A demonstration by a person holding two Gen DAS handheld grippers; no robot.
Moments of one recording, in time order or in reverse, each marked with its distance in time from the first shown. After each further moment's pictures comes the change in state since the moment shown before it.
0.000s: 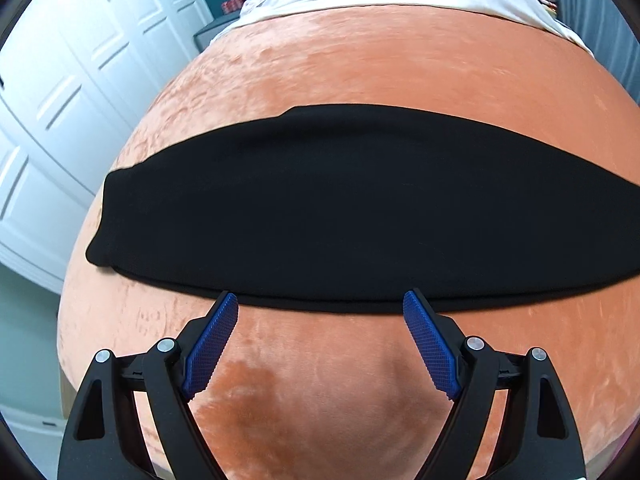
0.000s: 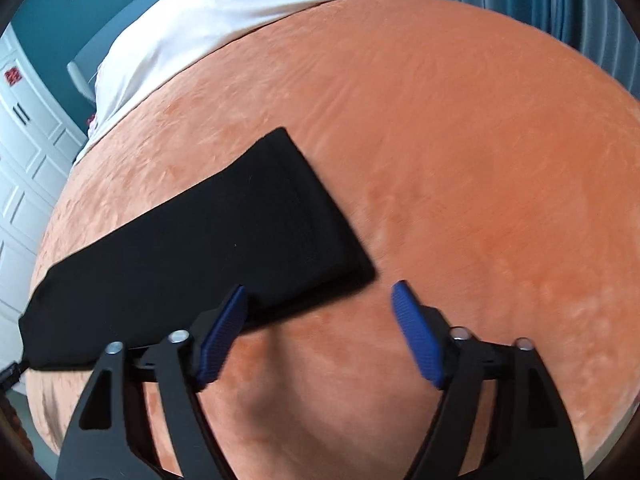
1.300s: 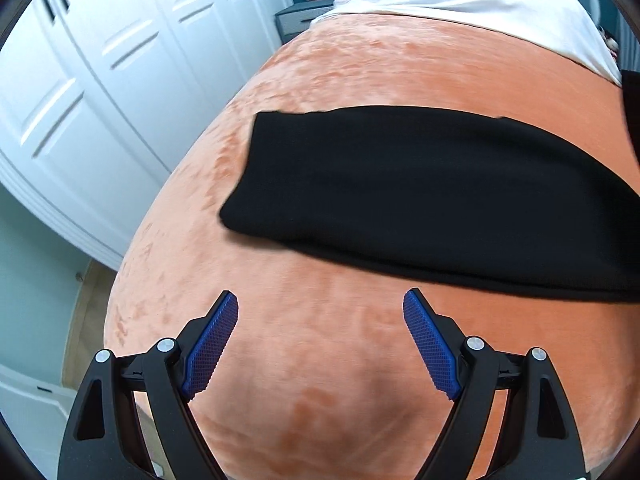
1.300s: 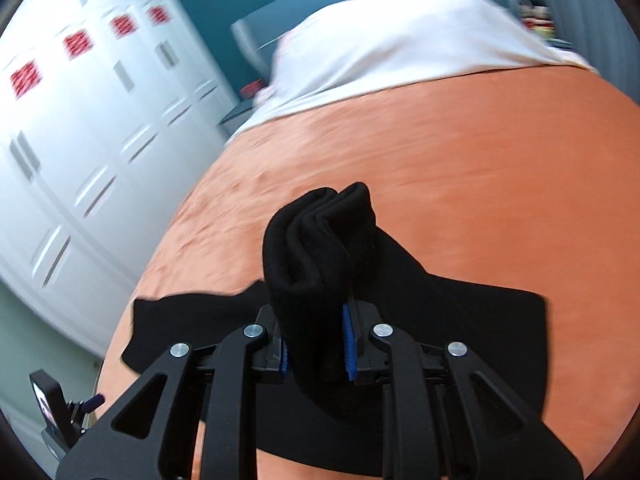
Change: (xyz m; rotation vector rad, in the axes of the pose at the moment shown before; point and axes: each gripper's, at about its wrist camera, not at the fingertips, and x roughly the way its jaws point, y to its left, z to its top) left arm 0.028 0.242 -0.034 -0.194 0.002 0.093; right arm -0.013 0.466 -0.038 -0.393 0.008 0.417
